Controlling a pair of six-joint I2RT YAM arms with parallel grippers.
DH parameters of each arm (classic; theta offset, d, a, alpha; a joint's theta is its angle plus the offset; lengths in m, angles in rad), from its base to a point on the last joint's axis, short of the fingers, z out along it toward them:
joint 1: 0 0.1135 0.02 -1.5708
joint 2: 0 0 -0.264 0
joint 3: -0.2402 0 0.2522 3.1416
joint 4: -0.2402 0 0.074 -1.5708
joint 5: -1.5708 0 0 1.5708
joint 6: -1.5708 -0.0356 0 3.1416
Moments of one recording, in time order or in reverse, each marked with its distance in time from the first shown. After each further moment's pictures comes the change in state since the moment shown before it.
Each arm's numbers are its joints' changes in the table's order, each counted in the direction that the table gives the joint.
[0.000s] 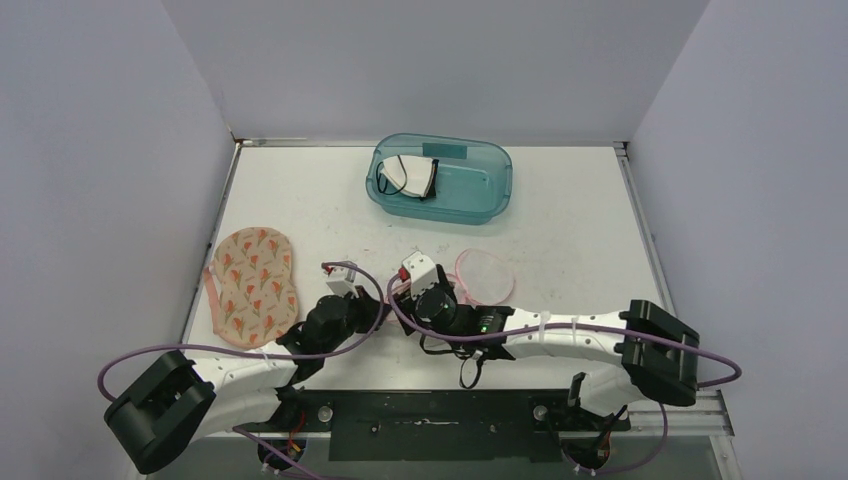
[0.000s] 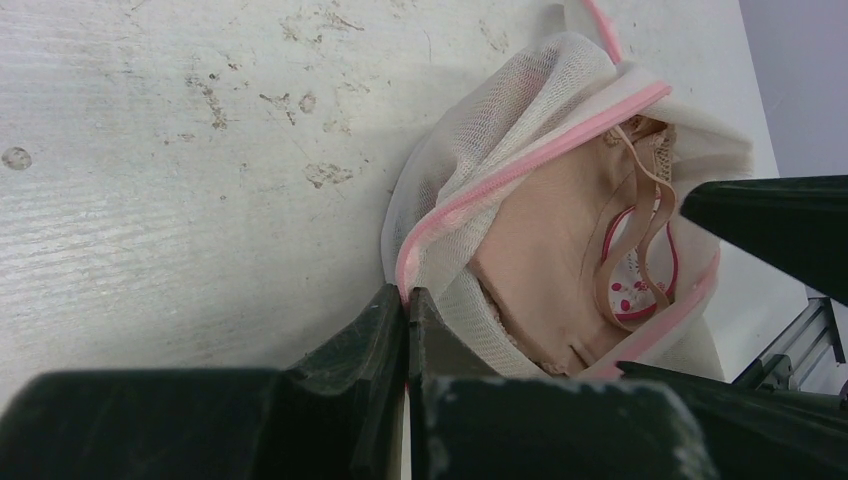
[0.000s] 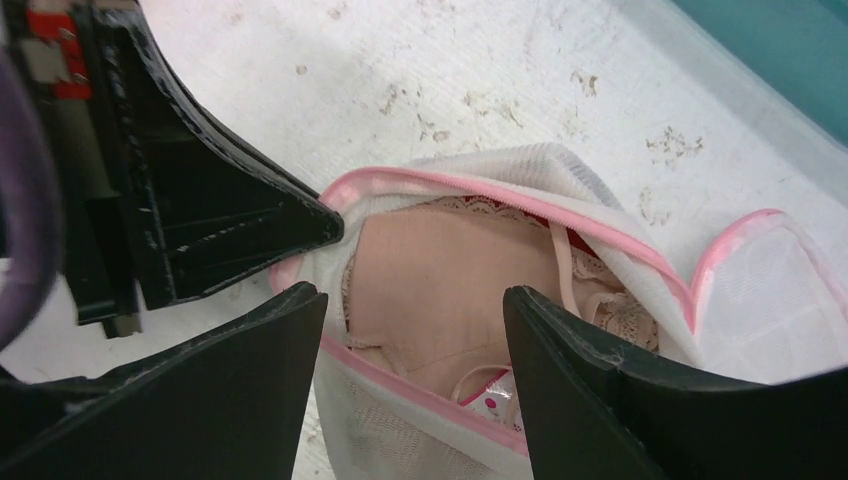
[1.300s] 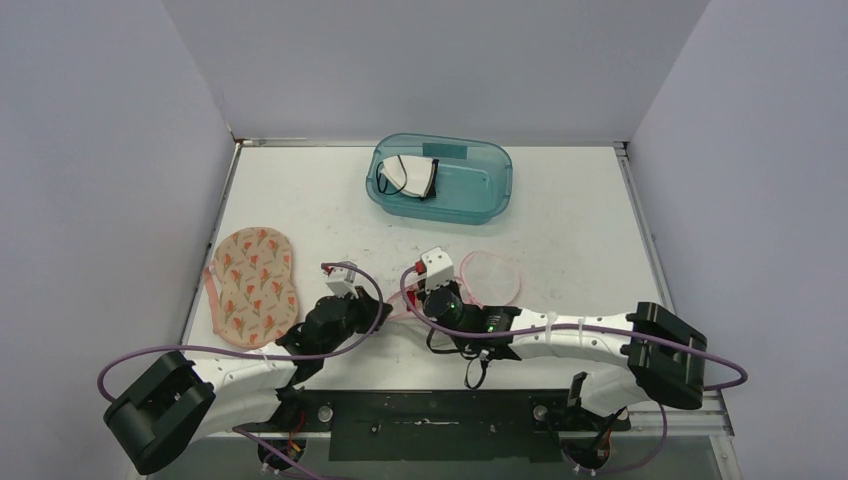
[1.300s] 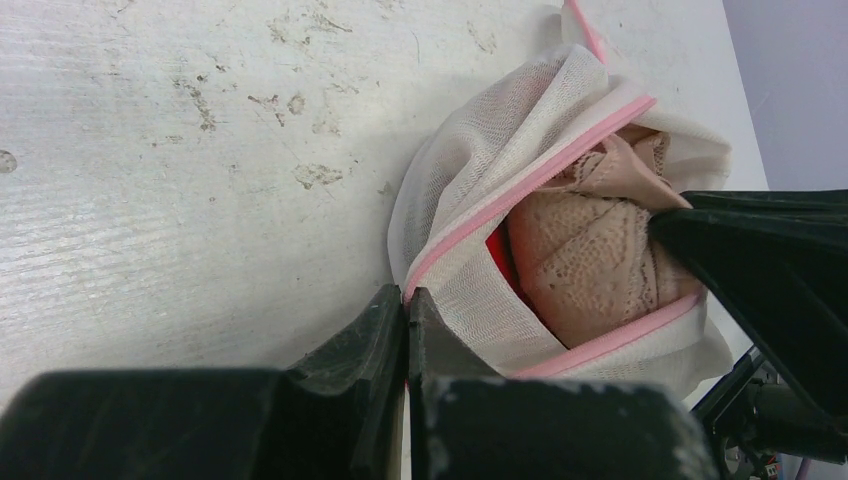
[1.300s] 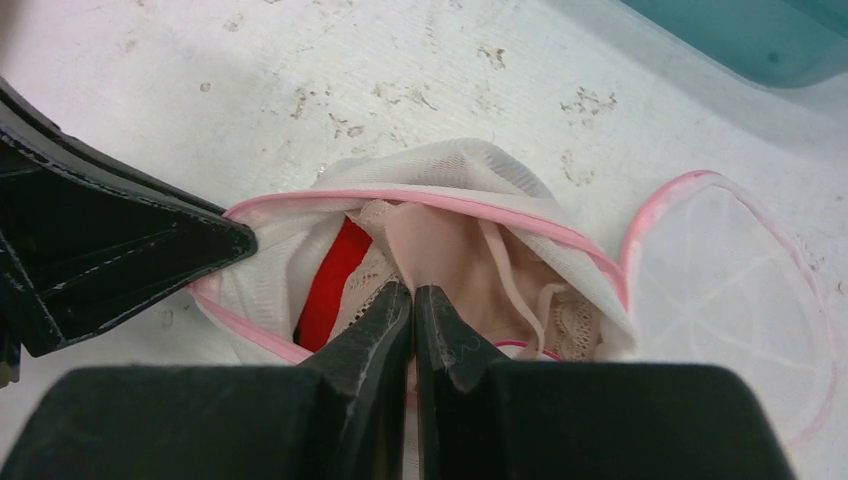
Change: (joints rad) left arm 0.000 -0.005 0.011 0.024 -0.011 0.000; right arm -0.016 0.018 0.024 -0.031 -0.137 -0.079
